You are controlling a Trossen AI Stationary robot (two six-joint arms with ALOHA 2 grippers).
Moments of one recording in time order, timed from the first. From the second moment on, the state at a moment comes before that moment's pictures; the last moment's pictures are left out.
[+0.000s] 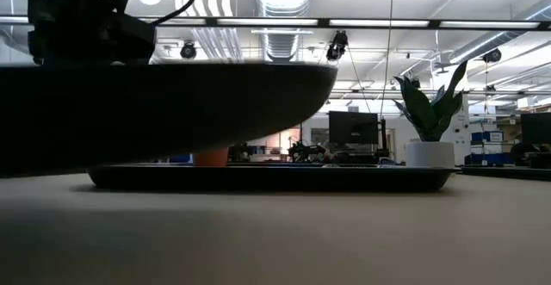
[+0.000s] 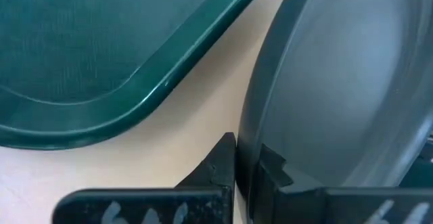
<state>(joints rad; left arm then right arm) -0.34 1.26 0.71 -0.48 0.04 -1.13 -0.13 1.70 2.35 -1.45 0.13 0.14</state>
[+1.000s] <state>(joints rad) -0.22 1.25 0.71 -0.28 -0.14 -1.14 -0.13 1.70 2.35 -1.46 0.17 0.09</state>
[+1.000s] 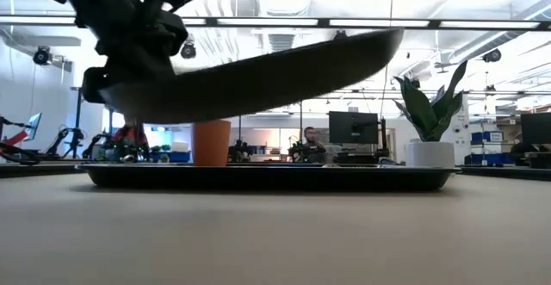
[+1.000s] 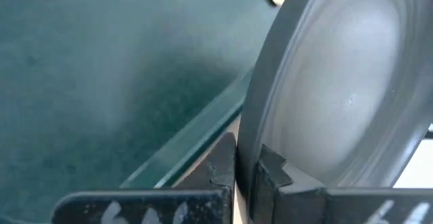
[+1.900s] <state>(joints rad) 0.20 1.25 0.71 -0.42 -0.07 -0.88 -0.13 1.70 2.35 -1.46 0.24 0.07</state>
